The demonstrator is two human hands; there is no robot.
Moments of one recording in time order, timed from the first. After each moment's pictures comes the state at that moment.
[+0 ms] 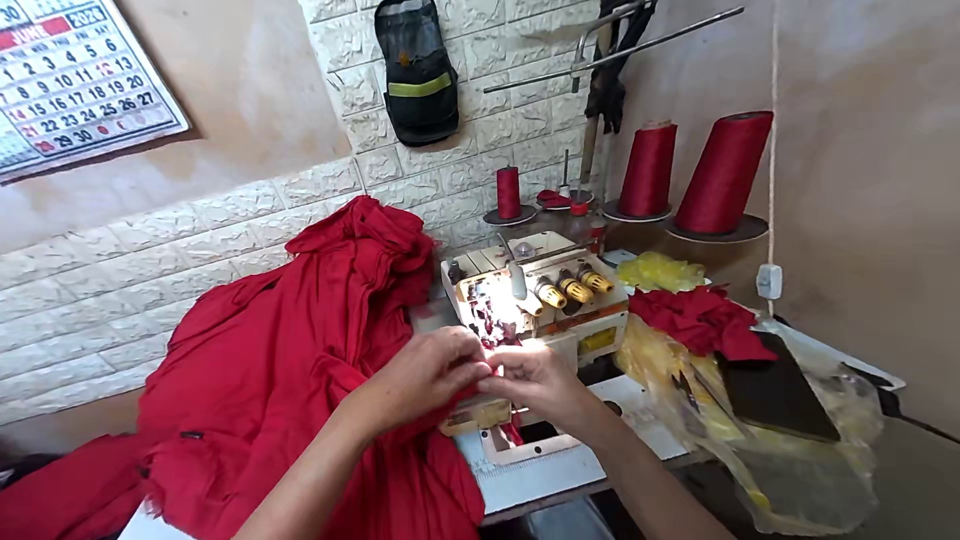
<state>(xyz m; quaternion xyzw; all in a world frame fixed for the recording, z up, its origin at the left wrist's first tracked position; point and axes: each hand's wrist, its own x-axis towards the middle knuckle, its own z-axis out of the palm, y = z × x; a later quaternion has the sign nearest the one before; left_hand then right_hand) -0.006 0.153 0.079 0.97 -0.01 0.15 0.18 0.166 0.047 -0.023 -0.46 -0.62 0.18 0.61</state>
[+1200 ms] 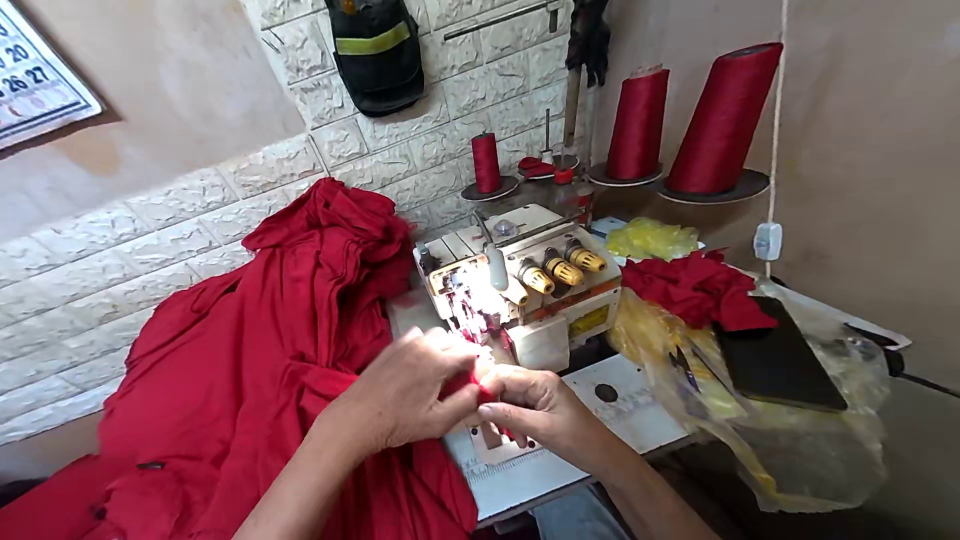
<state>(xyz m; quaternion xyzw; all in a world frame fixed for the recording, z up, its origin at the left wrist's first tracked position) 0.009 0.162 0.064 0.99 -0.04 0.12 -0.01 0.163 0.035 -0.059 -0.35 -0.57 0.31 0.67</state>
